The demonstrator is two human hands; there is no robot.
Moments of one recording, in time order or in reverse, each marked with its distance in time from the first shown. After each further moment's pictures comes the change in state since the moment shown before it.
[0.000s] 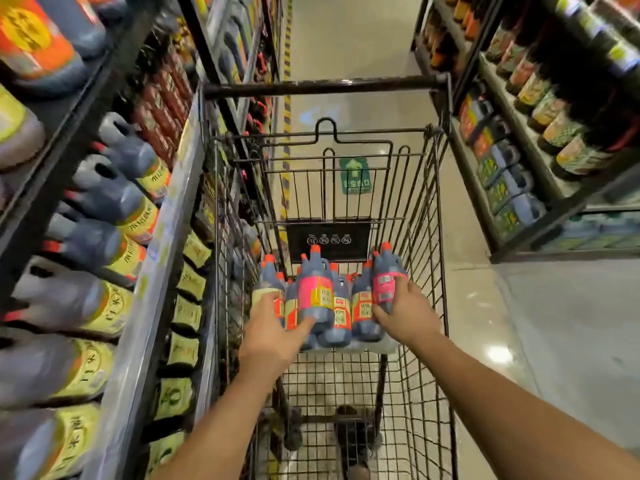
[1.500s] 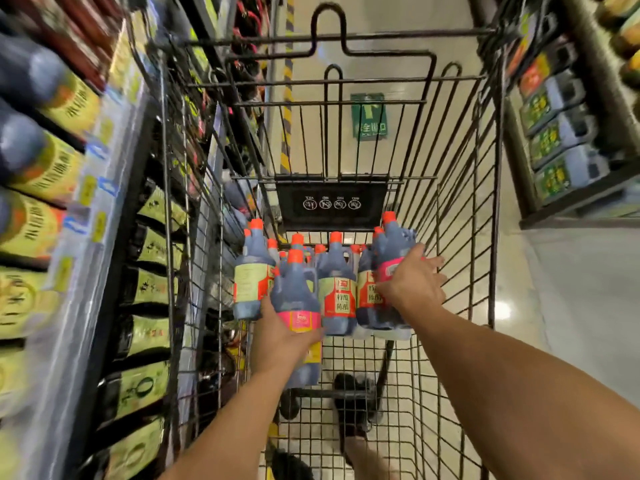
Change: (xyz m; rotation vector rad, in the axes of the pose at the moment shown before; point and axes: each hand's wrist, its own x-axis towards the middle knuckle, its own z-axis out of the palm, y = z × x) left_hand 0.061 -0.075 0.107 -0.086 -0.086 -0.363; right_hand 0.109 0.009 0.067 0.057 -0.062 0.374
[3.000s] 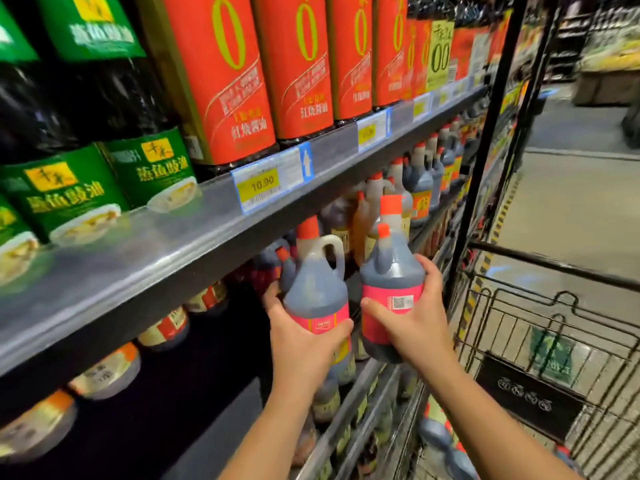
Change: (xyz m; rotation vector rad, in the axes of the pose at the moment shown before) left_hand -0.308 -0.007 -0.379 -0.695 0.973 0.637; right_hand -0.473 -0.199 -0.086 0.889 -0.165 -1.363
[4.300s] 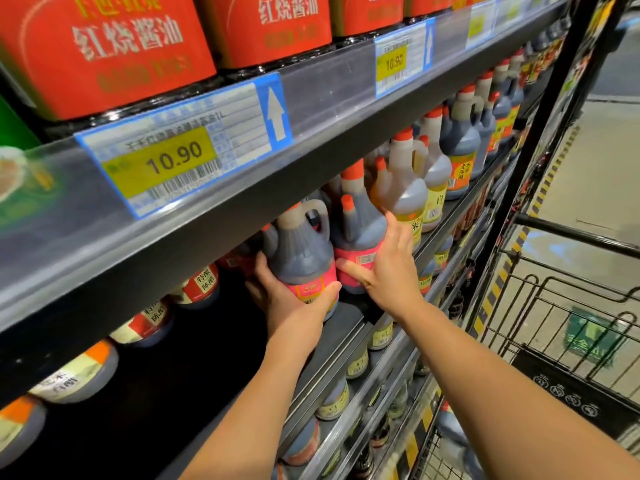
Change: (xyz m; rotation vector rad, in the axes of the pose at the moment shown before) left_hand 0.075 -0.068 0.032 0.266 0.148 -0.072; right_hand 0.105 0.074 0.072 -0.438 -0.216 -0.153
